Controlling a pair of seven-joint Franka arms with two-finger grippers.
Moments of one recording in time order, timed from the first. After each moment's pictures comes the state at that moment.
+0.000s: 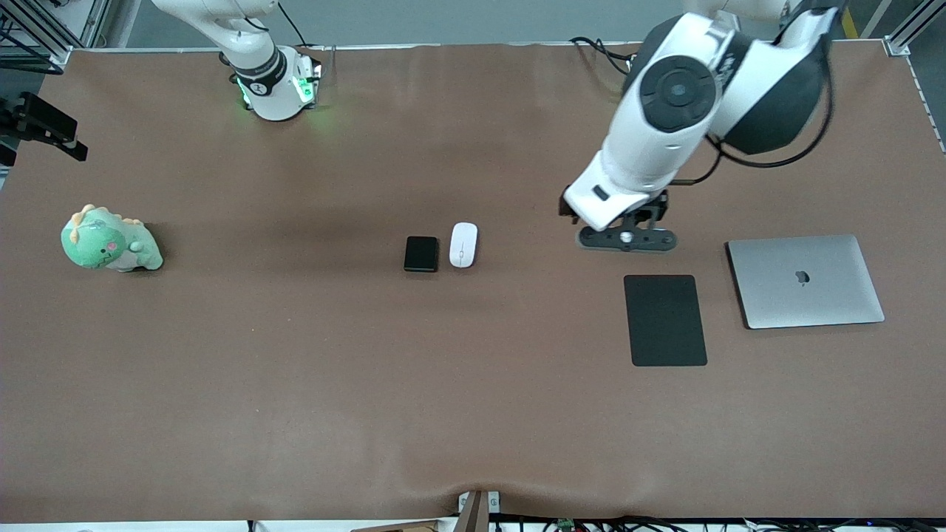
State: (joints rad) left arm -0.49 0.30 -0.11 -1.47 0.01 1.68 -0.50; right arm -0.04 -0.05 -0.01 -1.47 0.02 1.39 -0.11
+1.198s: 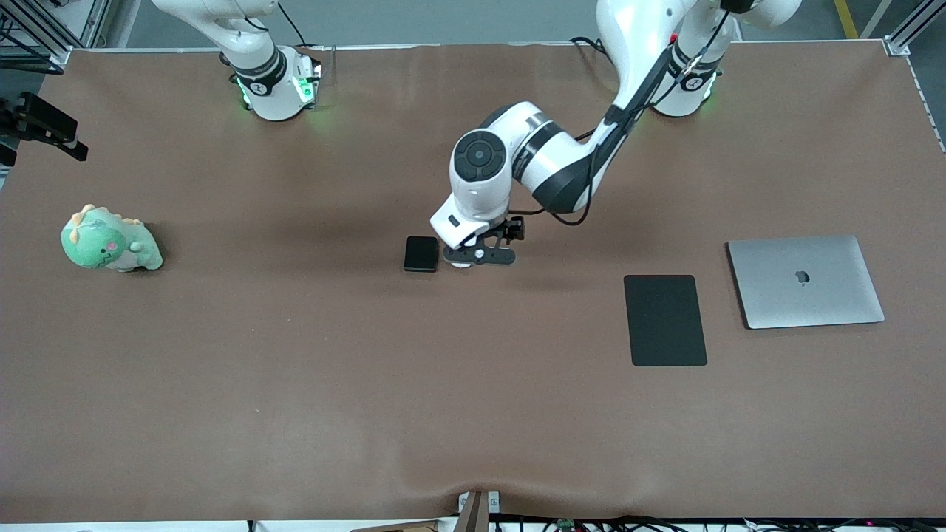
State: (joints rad) left arm -0.74 0.65 -0.11 -1.42 0.01 2.03 -0.73; right arm -0.04 -0.05 -0.01 -1.47 0.02 1.39 -0.11
